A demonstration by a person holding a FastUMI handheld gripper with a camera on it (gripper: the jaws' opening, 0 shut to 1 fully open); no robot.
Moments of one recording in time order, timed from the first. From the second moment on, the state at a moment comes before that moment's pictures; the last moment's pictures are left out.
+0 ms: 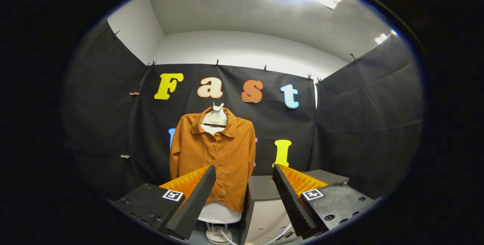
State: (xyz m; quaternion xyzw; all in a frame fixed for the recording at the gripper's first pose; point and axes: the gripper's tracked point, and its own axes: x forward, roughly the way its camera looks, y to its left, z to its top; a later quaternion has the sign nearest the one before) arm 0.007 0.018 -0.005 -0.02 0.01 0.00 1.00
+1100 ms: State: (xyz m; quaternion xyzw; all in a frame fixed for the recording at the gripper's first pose) arm 0.195 -0.134 -0.089 -0.08 0.10 -0.01 0.99
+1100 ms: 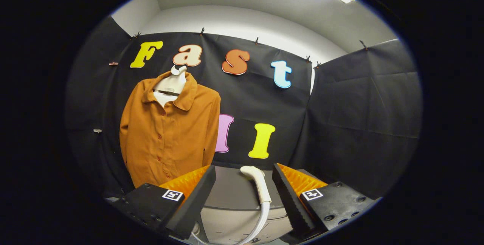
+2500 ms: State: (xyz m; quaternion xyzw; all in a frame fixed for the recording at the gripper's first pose) arm 0.374 -0.224 -0.336 0.01 0.42 0.07 0.90
